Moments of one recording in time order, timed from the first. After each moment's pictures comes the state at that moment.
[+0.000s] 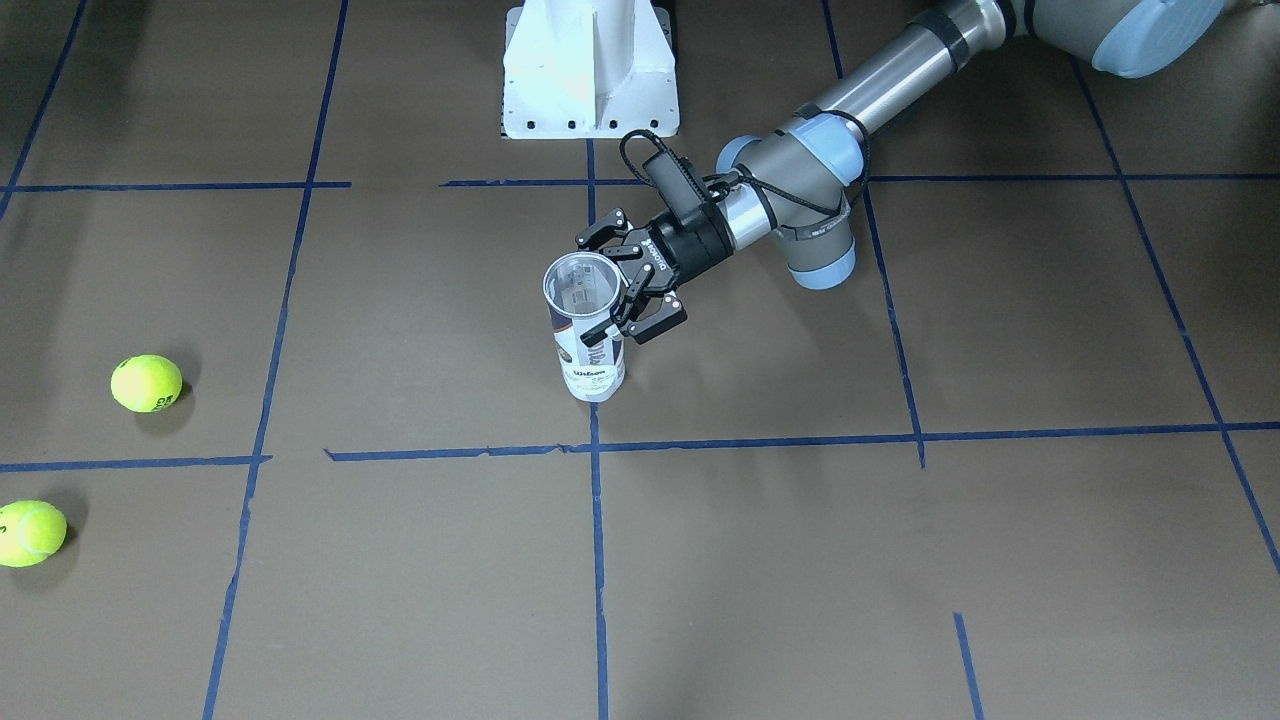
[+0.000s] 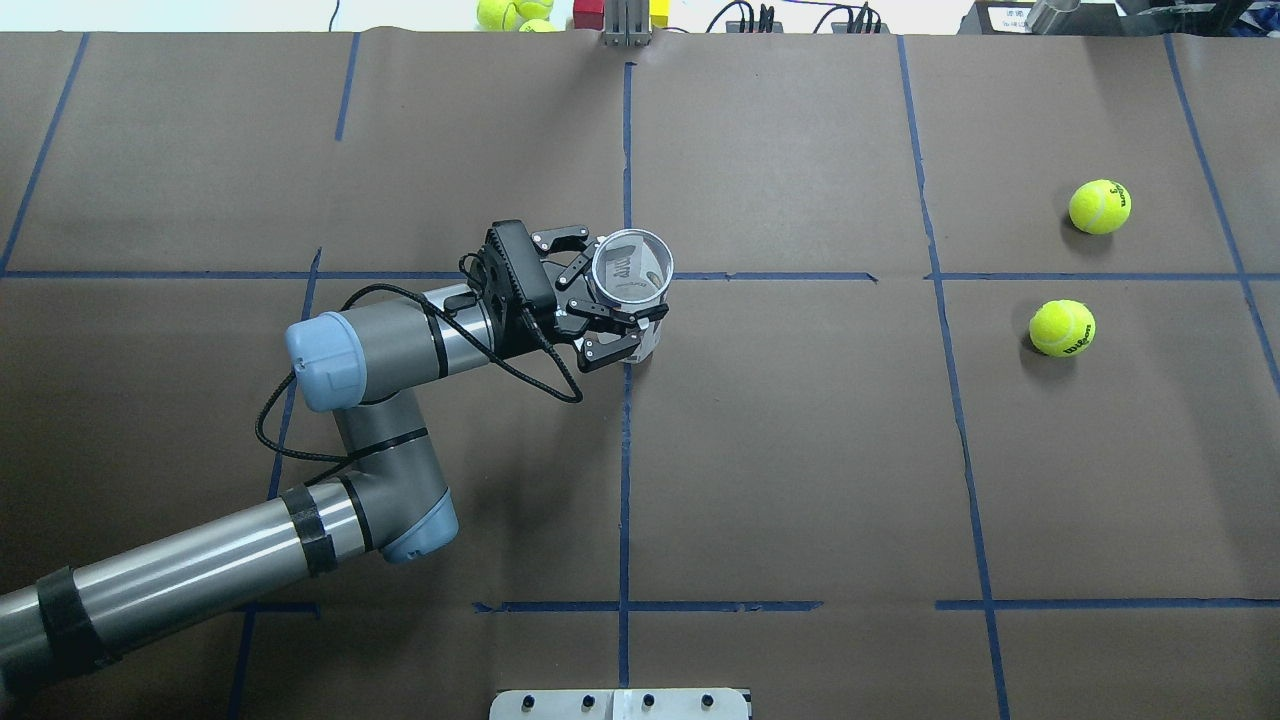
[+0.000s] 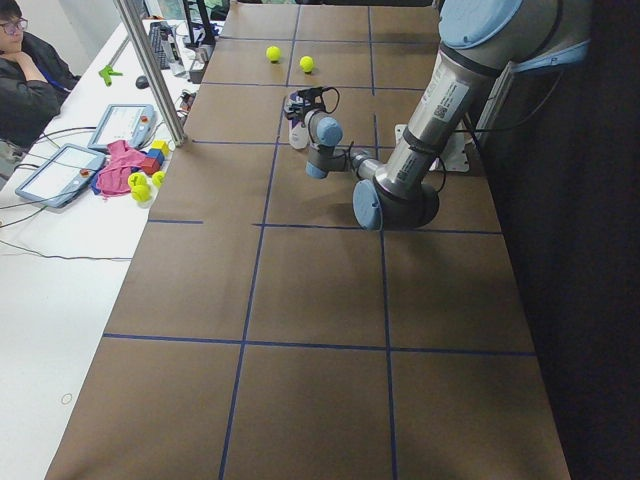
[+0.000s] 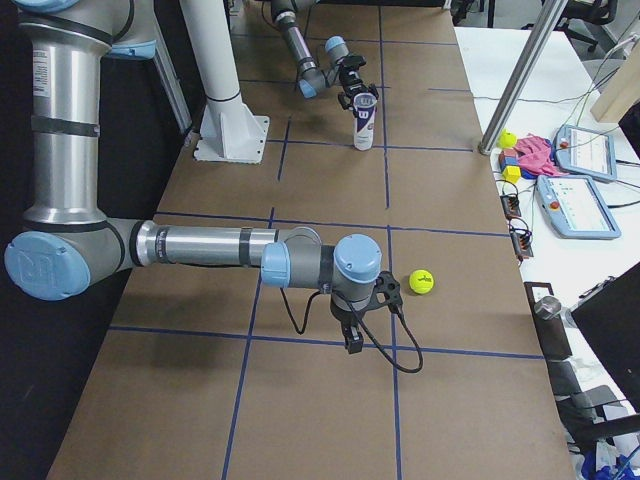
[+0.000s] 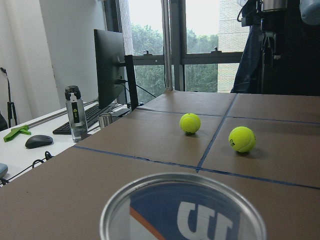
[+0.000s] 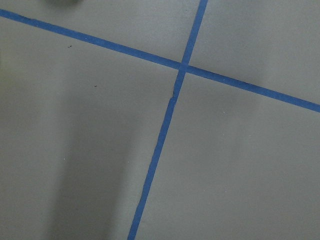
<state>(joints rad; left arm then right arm) -0.50 -2.27 -1.18 -3.26 -1.58 -0.28 1.56 -1.66 1.68 -1.59 2.33 -0.28</state>
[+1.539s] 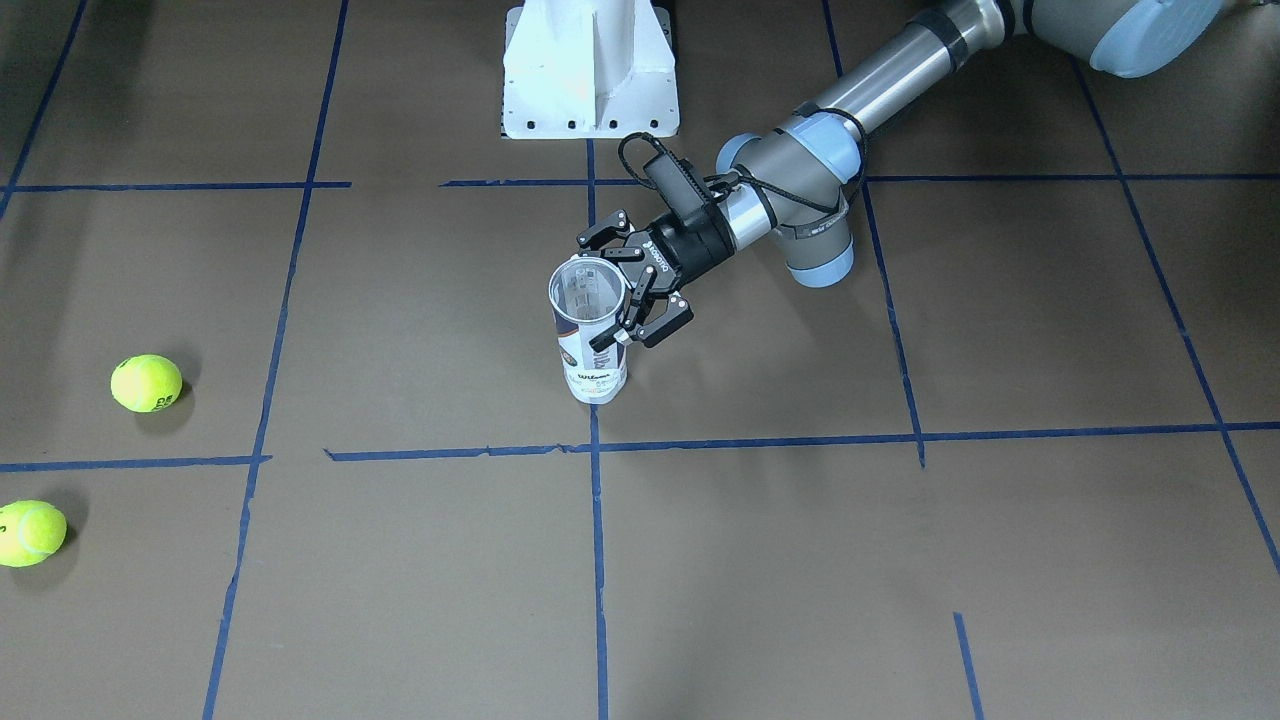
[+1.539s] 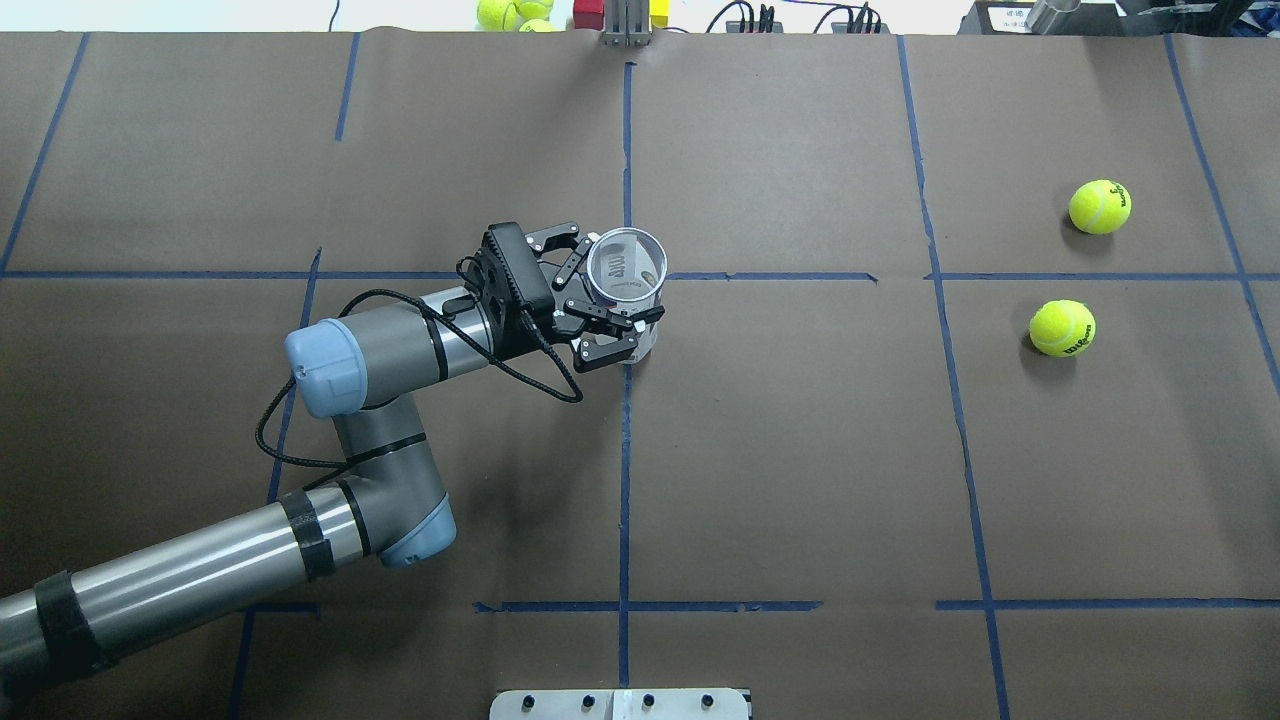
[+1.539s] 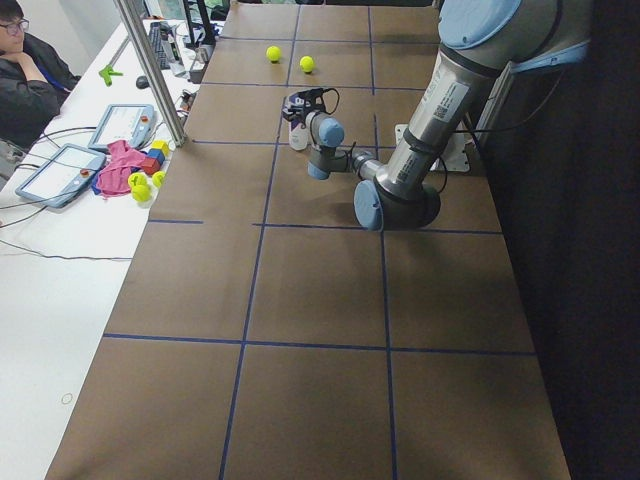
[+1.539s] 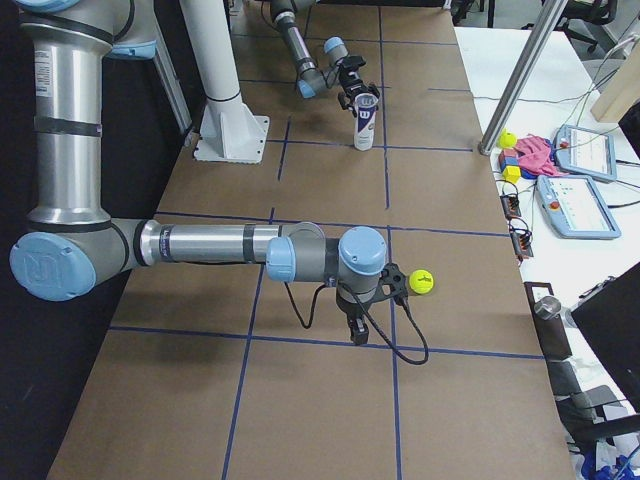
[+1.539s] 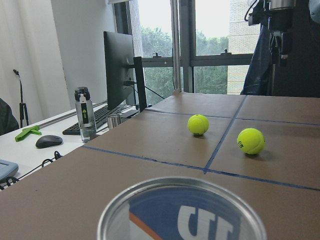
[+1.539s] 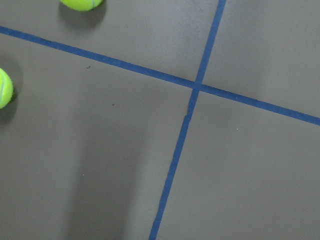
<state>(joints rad) -0.50 -2.26 -1.18 -3.26 -1.56 -0.28 1.54 -1.65 1.71 -1.59 2.36 -0.24</state>
